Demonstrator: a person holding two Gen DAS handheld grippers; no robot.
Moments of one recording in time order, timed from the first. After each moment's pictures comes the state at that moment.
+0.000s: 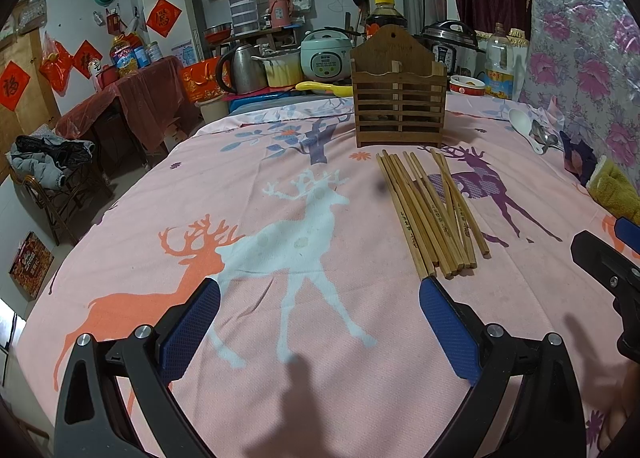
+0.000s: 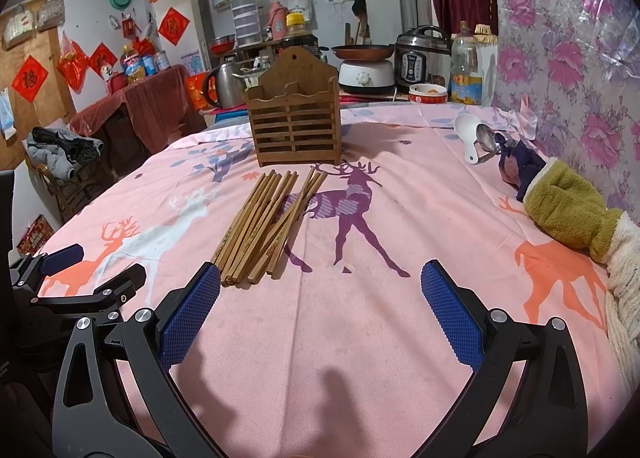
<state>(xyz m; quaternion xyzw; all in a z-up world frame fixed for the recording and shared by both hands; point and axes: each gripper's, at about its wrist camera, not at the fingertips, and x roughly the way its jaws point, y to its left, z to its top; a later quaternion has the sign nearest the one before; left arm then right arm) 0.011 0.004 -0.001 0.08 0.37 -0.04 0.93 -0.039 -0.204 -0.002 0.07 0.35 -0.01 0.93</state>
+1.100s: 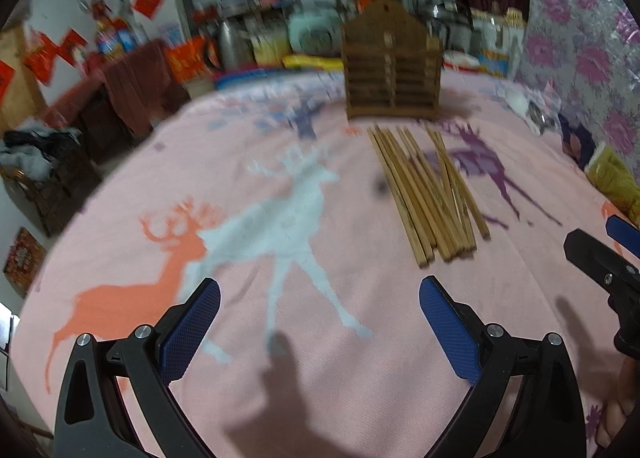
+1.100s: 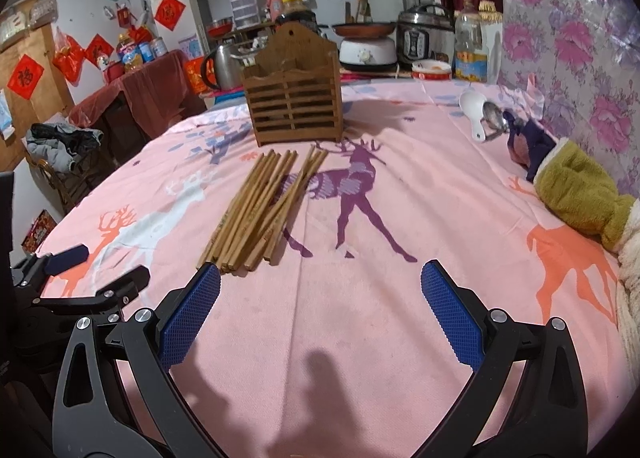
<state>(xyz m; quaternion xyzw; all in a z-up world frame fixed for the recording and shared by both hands) 0.029 0.004 -0.022 0.07 0.43 -0.07 0.90 -0.031 -0.204 -0.014 0.09 0.39 0.00 0.92</state>
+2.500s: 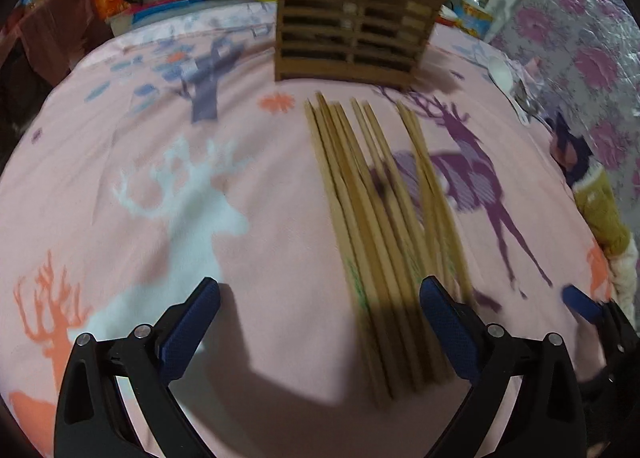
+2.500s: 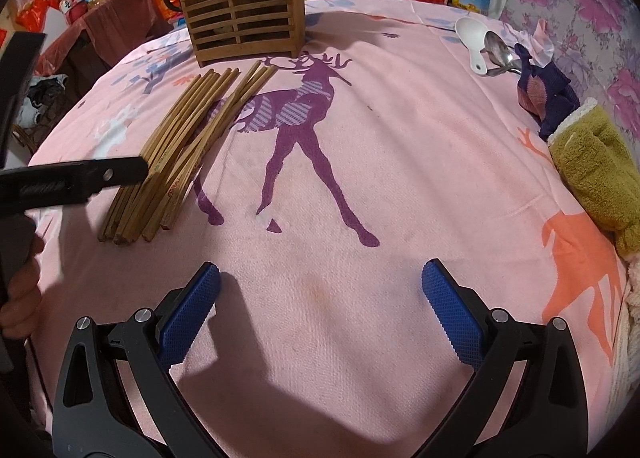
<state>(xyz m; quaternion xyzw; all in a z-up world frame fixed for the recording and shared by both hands) 0.157 -0.035 -0.049 0.03 0.54 -0.17 0.82 0.024 -0.235 -0.058 0.06 0.54 -0.02 0.84</state>
